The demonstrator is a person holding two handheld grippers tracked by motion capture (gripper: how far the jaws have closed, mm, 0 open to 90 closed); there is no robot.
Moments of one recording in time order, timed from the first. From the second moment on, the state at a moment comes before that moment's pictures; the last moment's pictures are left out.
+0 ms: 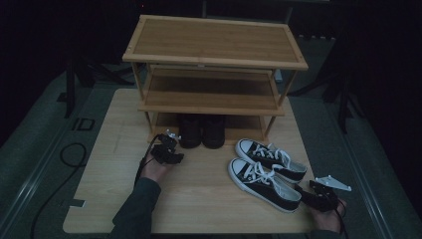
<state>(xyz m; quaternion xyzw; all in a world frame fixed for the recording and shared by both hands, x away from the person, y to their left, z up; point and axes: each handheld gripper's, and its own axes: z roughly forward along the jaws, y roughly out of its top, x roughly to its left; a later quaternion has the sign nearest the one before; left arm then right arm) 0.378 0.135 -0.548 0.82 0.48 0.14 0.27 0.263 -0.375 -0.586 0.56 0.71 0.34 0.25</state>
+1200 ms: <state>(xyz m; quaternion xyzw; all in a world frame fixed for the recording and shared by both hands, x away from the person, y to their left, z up) 0.358 0.176 -0.568 0.80 0.48 0.19 0.30 0.260 -0.367 -0.540 0.51 0.75 0.38 0.20</state>
